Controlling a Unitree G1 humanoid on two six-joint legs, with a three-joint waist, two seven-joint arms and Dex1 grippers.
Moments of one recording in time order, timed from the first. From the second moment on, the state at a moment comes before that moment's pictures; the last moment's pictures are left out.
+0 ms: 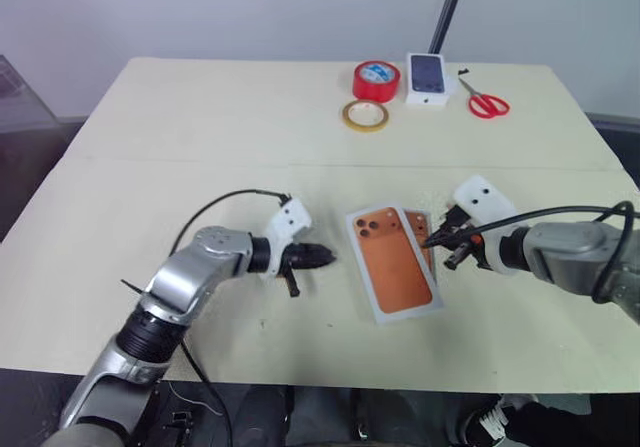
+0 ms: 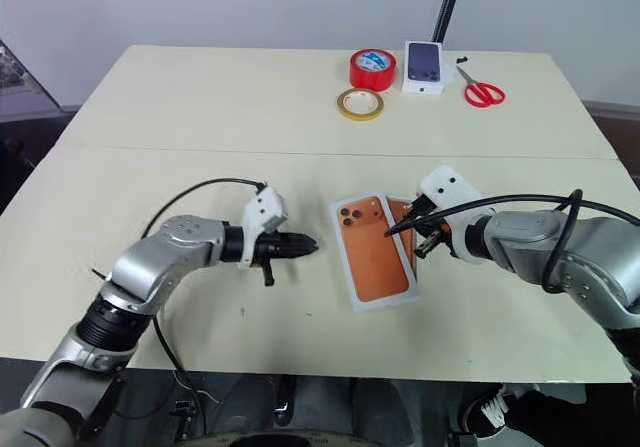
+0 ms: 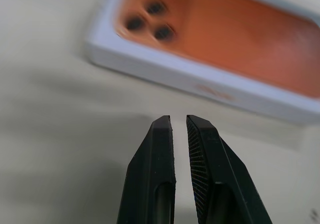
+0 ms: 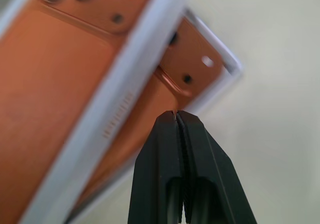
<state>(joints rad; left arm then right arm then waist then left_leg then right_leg) -0.49 0.48 -0.35 -0.22 -0.35 0.78 -0.87 -0.43 -1.15 0.12 -0.52 0.98 1.15 0.17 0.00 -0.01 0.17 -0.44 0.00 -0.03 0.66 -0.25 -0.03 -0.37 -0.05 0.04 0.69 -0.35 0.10</state>
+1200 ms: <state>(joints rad) -0.60 0.19 -0.34 0.02 -0.26 0.71 -0.80 -0.39 -1.04 0.02 -0.59 0.71 1.32 0.33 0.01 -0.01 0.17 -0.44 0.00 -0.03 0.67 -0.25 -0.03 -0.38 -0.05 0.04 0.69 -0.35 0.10</state>
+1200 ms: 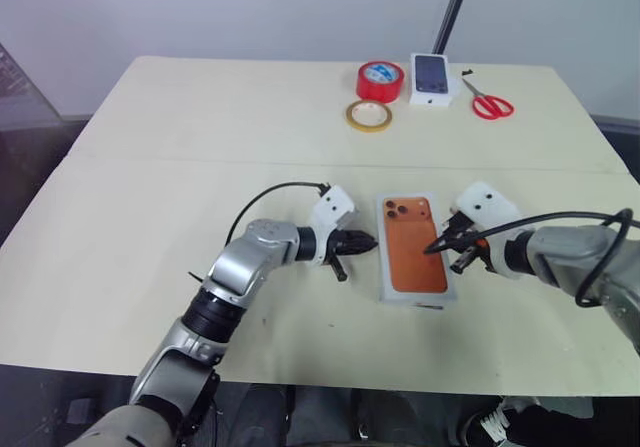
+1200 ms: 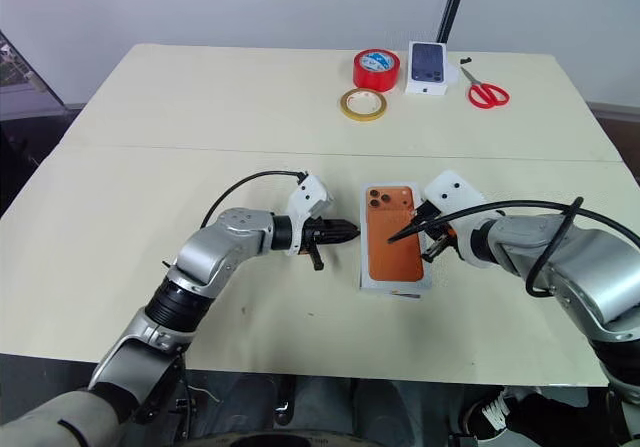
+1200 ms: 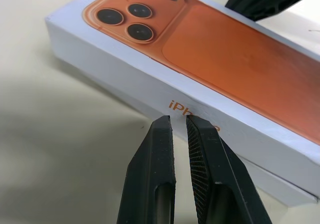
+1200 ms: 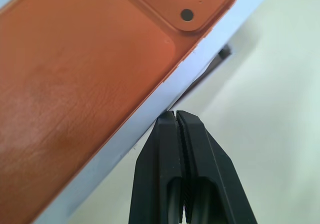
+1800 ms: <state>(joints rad) -0.60 0.19 -0.35 0.05 -0.25 0.69 -0.80 -0.31 -0.98 0.00 -0.60 0.67 1.34 0.35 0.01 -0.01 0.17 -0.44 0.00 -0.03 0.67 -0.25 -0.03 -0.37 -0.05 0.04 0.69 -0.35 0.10</state>
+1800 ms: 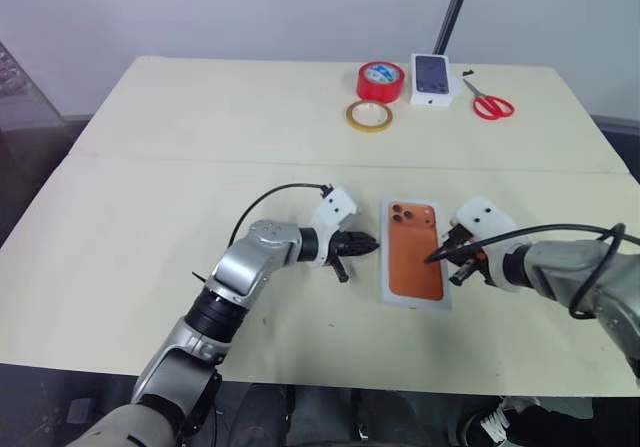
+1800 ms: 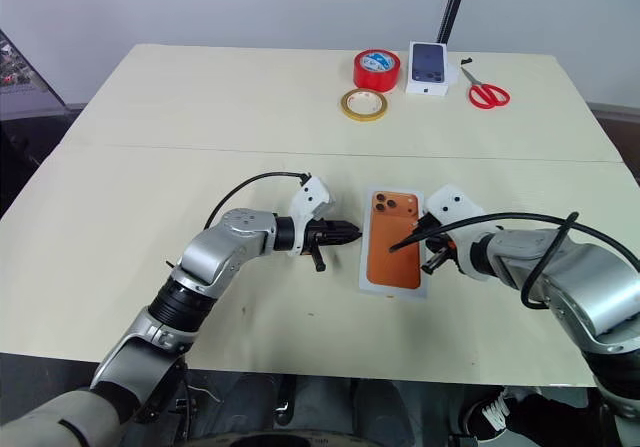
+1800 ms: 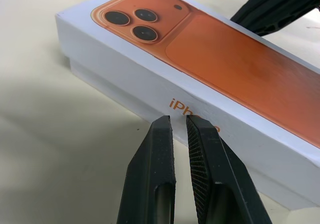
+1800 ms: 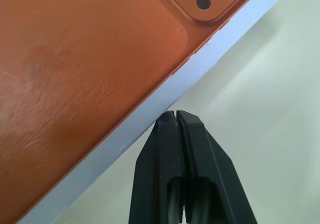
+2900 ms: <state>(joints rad) -0.72 0.09 -0.26 0.12 -0.28 0.66 -0.74 -0.16 -1.06 -0.21 -0.76 0.70 1.26 0.61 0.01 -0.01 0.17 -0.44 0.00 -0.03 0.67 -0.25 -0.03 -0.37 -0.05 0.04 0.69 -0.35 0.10</state>
